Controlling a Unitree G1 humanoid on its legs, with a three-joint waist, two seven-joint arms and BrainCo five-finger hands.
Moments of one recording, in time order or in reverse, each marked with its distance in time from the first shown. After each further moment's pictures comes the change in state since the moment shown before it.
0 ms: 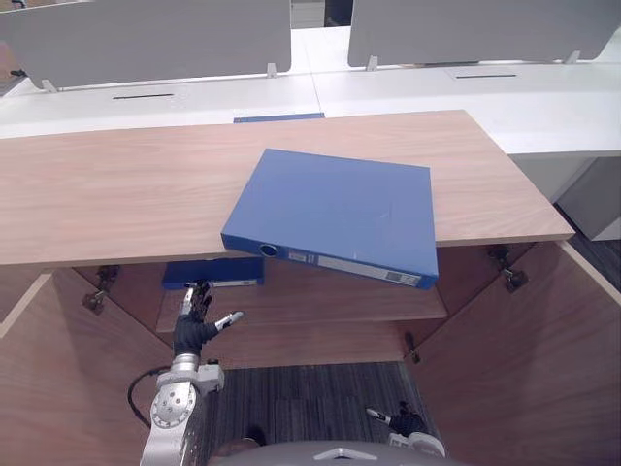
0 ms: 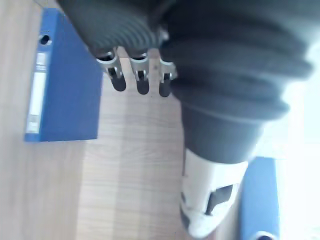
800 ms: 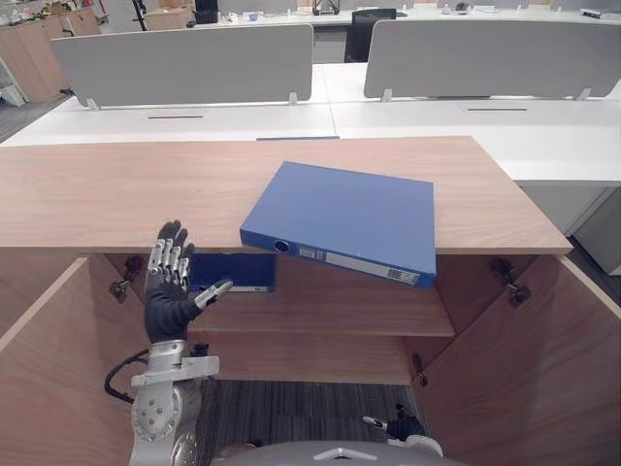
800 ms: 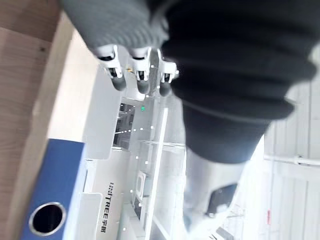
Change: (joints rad) left arm 0.067 -0.002 -0.035 -0.361 0.022 -0.096 0.045; right arm -0.017 -0.027 0.083 0.057 -0.019 -0.010 -0.005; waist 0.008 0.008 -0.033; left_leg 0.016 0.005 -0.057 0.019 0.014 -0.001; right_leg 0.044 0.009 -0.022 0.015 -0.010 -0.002
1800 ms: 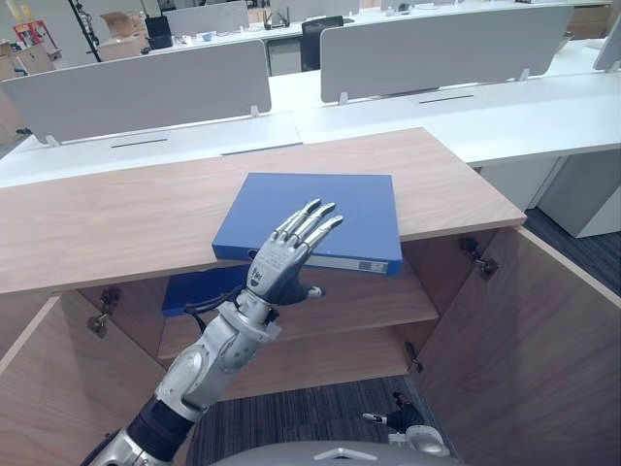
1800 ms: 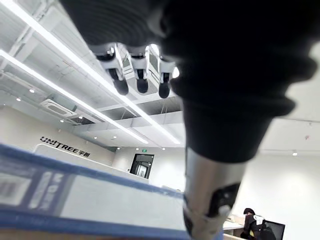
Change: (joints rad) left arm -0.502 0.259 -0.392 0.262 1.051 0.104 0.195; right arm -0.056 -0.053 0.112 0.036 -0.029 -0.031 0.003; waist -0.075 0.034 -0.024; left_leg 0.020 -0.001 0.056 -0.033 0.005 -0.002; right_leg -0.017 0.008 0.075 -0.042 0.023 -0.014
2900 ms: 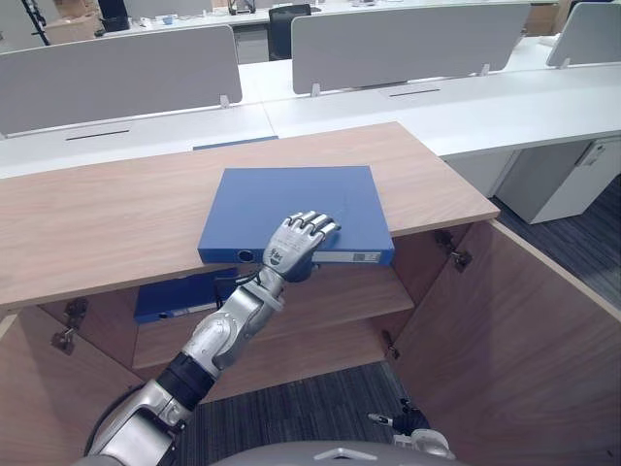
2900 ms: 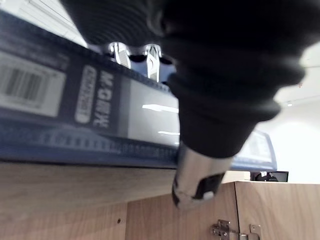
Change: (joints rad) left arm -0.254 -0.051 -0.069 0.304 0.208 0.106 0.023; right arm 0.003 0.000 -0.058 0.009 0.052 0.022 0.001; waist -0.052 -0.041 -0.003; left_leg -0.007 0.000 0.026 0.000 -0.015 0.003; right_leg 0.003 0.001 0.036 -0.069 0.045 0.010
